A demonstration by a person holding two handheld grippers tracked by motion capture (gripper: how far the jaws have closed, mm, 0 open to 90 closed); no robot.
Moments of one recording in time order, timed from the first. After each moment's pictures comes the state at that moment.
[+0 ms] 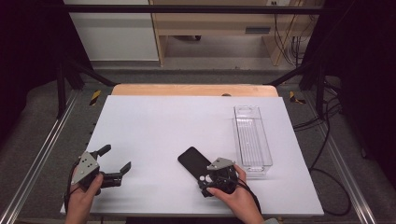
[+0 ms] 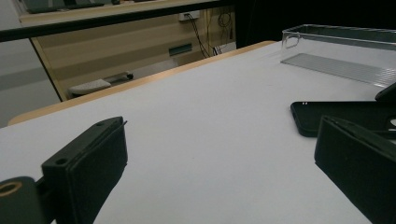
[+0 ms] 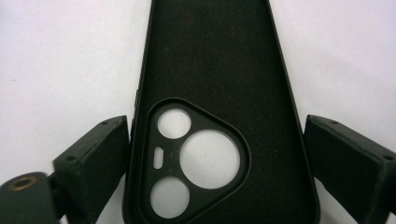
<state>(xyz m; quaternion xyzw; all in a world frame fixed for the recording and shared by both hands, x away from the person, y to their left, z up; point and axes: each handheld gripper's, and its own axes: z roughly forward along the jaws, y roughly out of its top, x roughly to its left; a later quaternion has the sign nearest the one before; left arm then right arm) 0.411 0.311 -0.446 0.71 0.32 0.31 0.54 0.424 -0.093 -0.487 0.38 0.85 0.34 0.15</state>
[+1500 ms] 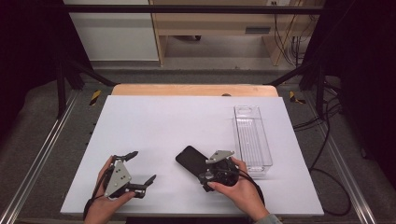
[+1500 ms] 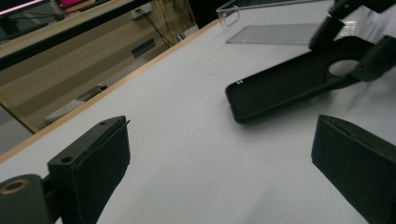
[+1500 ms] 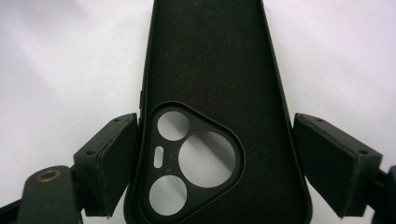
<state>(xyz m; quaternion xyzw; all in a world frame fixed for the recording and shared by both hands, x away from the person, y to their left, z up) 0.394 0.230 -0.447 0.79 0.19 0.33 0.48 0.435 -0.092 -0.449 0.34 0.87 0.32 0.13</state>
